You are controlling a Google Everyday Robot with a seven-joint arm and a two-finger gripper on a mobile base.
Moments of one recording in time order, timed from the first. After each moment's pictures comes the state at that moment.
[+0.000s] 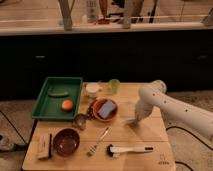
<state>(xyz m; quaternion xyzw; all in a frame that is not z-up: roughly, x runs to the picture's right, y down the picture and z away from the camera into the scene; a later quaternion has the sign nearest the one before) 0.179 0.185 0.840 -0.30 -0.16 -0.30 0.89</state>
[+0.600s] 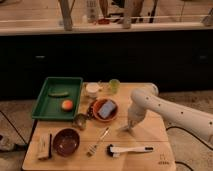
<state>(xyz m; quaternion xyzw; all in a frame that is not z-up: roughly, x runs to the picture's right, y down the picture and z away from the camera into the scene) 0.179 0.209 0.814 -0.32 -0.18 -0.34 0.87</state>
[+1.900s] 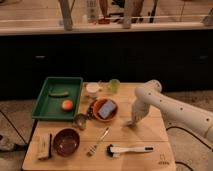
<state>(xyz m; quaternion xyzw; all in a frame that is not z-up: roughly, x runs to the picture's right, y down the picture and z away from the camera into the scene) 0.179 0.195 0.840 -0.31 -0.18 -0.35 0.87</state>
